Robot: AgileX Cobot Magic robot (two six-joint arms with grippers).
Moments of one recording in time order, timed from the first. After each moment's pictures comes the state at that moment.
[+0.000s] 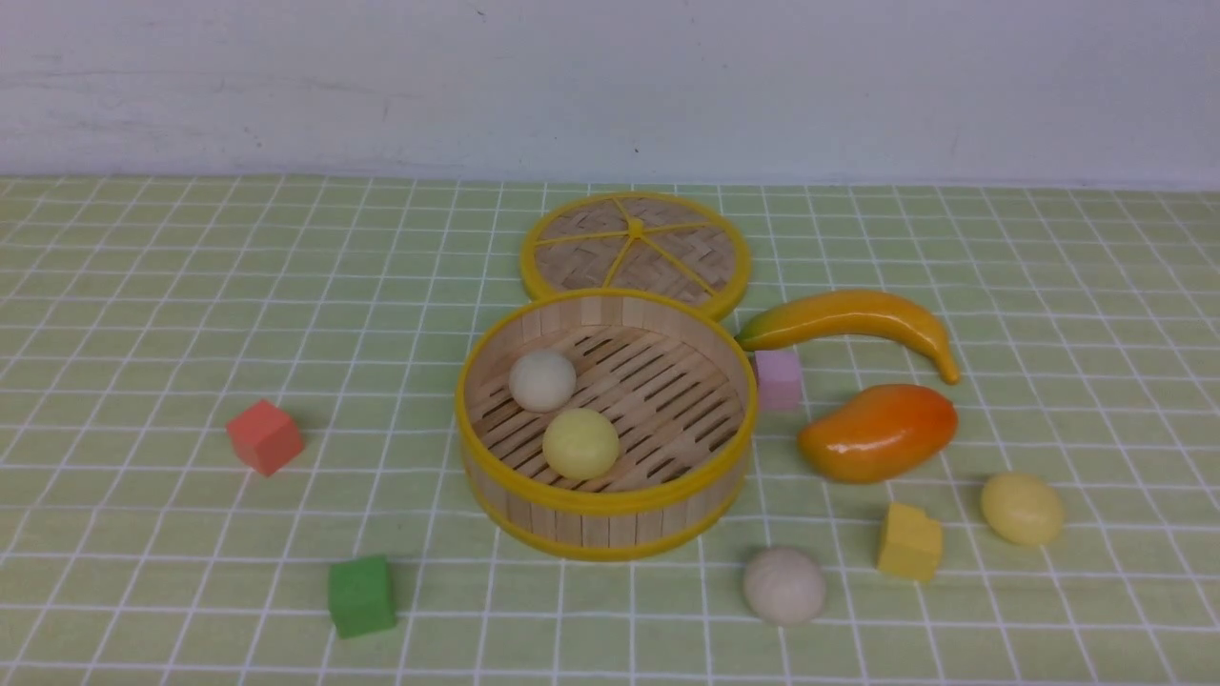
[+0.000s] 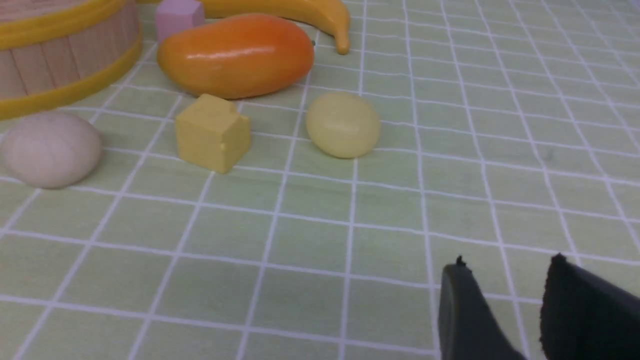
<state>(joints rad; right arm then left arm) -0.02 -0.01 0.02 0.04 0.39 -0.19 -0.03 -0.01 0.03 0.04 0.38 -0.31</state>
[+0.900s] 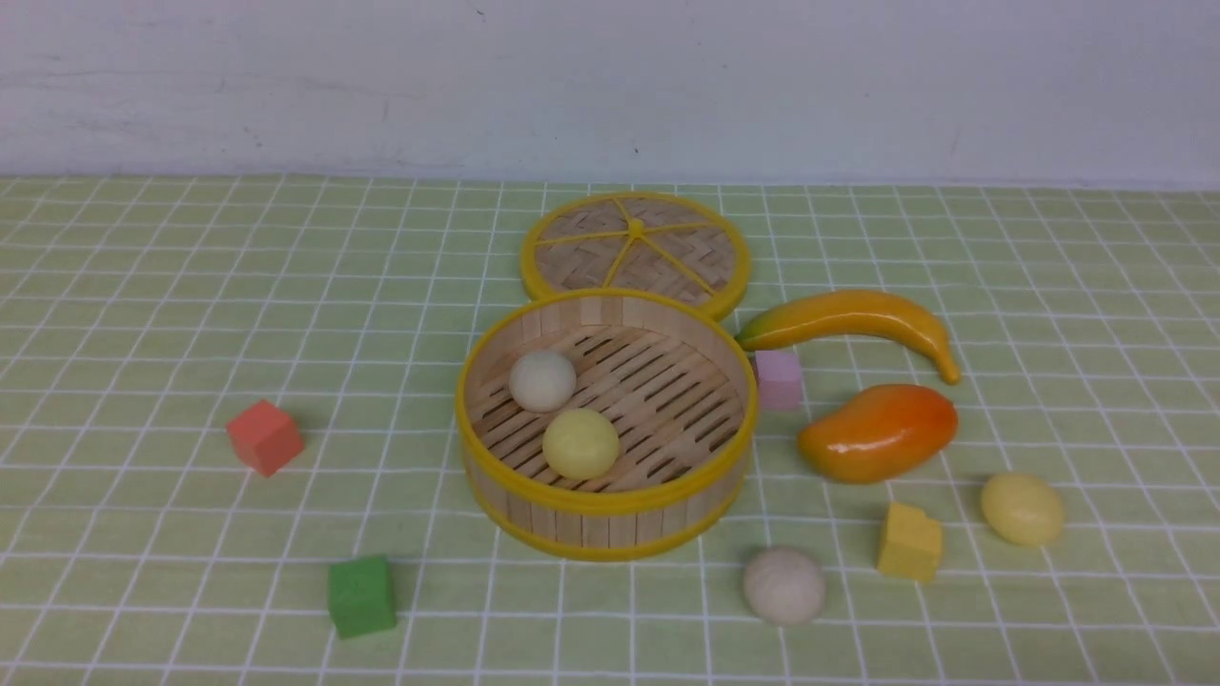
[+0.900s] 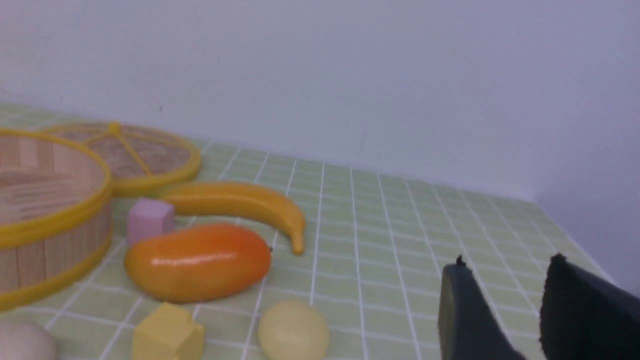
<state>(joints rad) -0.02 -0.01 0.03 0.01 -0.02 -0.19 -0.03 -0.01 0.03 0.04 0.38 -0.31</state>
